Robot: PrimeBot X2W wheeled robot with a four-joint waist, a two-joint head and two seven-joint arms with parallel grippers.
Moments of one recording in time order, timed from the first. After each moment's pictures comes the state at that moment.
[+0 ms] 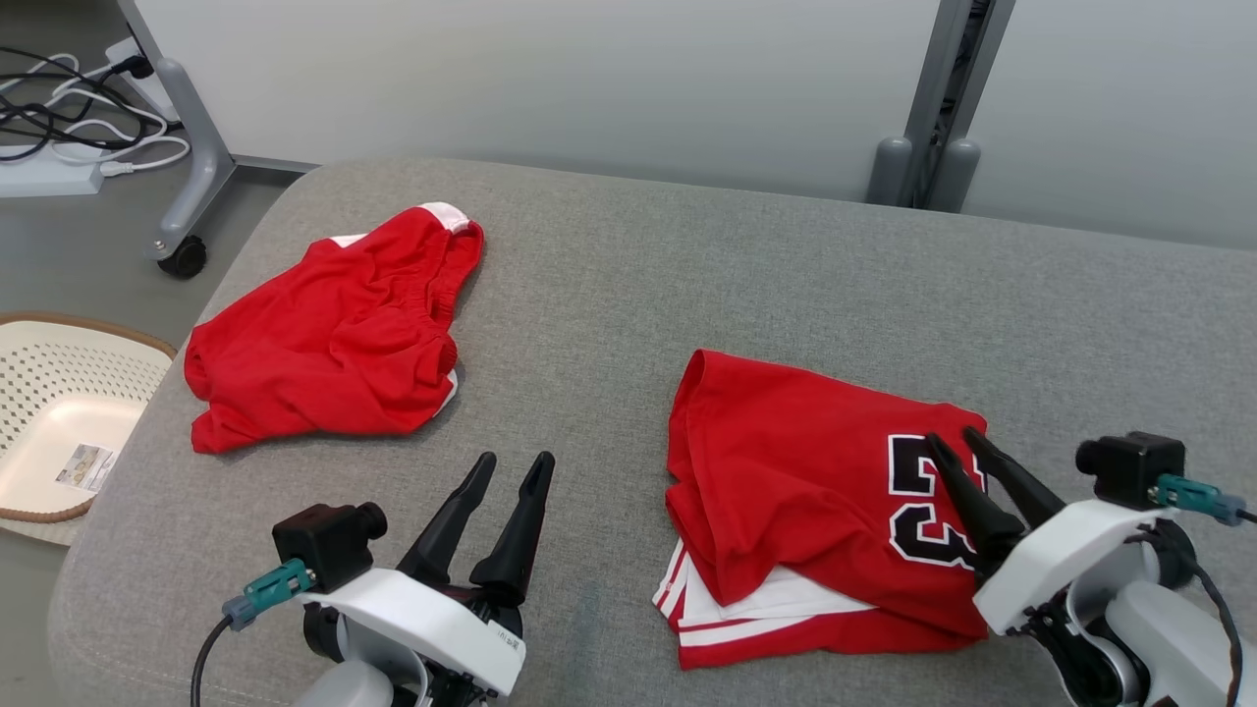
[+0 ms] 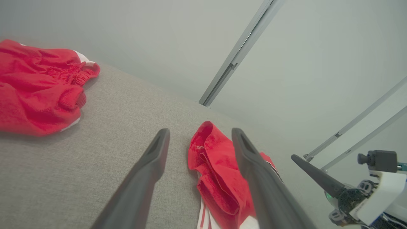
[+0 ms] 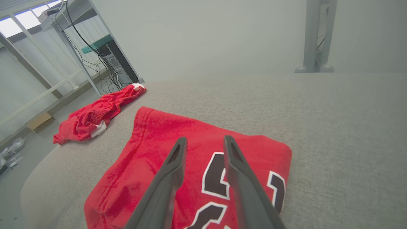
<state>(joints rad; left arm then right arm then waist) -0.23 0.30 -0.67 0.16 -1.04 0.02 -0.25 -0.44 -0.45 0.78 0.49 1.00 0.13 -0.26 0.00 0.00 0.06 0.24</state>
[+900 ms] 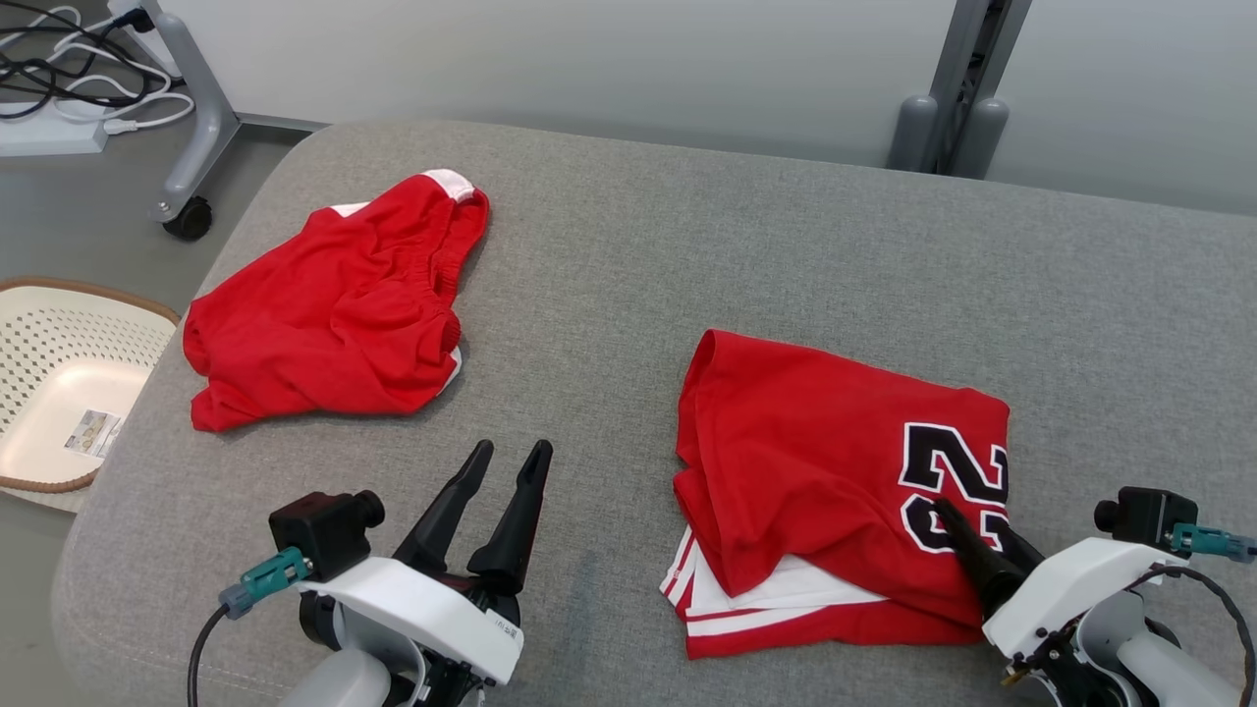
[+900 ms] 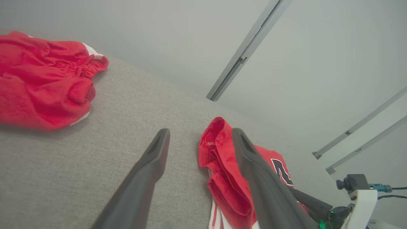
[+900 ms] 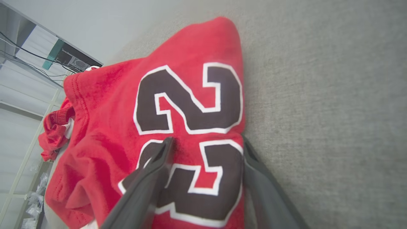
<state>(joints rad) -0.25 0.30 -0.67 0.16 -1.04 0.02 -0.25 -0.38 -0.40 0.74 0.61 1.31 0.13 -0.14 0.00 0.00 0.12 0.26</state>
